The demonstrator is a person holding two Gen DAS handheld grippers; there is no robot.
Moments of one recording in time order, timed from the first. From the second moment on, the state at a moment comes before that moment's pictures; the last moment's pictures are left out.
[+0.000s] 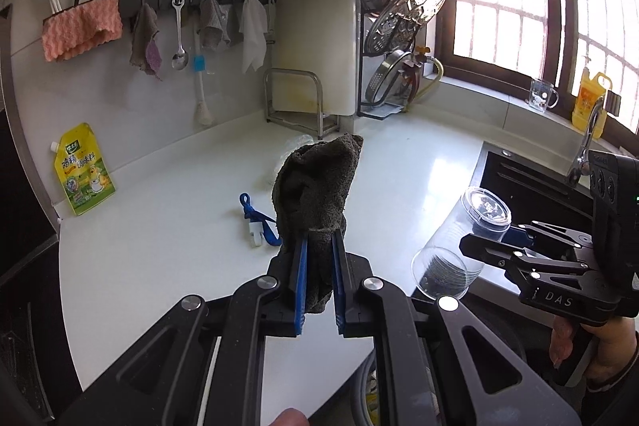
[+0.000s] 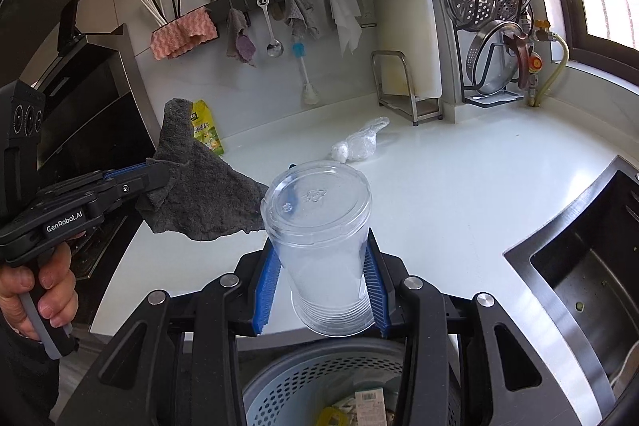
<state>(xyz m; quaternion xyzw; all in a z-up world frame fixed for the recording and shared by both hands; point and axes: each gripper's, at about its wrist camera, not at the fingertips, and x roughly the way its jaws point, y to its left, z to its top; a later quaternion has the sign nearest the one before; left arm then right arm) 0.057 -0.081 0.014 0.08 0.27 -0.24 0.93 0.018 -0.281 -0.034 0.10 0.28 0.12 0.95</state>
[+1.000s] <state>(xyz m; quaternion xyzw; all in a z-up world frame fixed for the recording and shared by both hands) -0.066 -0.113 -0.035 0.07 0.31 -0.29 0.90 -0.115 -0.284 -0.084 0.09 0.33 0.07 0.94</state>
